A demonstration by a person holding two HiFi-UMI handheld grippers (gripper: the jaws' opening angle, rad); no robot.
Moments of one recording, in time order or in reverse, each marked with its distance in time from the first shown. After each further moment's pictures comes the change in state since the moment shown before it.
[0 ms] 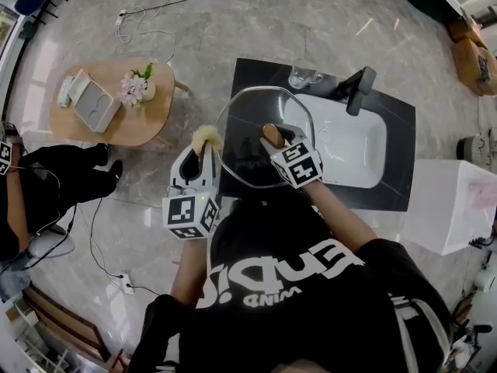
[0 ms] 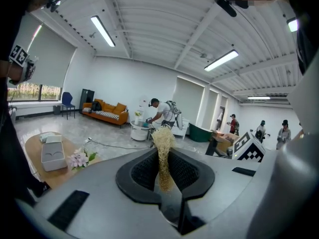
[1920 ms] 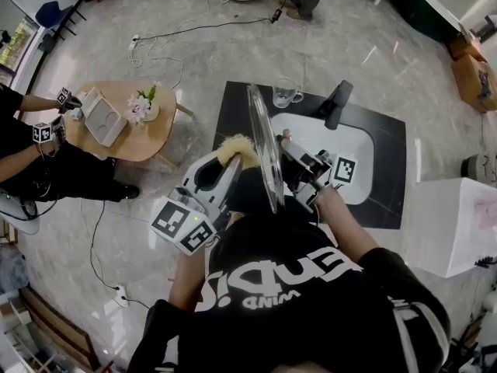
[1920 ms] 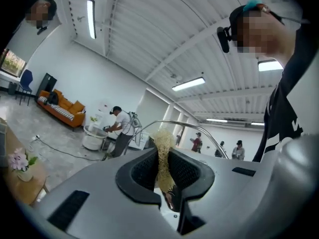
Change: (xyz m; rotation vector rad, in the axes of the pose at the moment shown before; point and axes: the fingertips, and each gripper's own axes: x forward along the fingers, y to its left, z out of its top) left arm -0.023 -0.174 0.083 -0.061 -0.156 -0.472; right arm -0.174 -0.048 0.056 1.031 -0.793 1.010
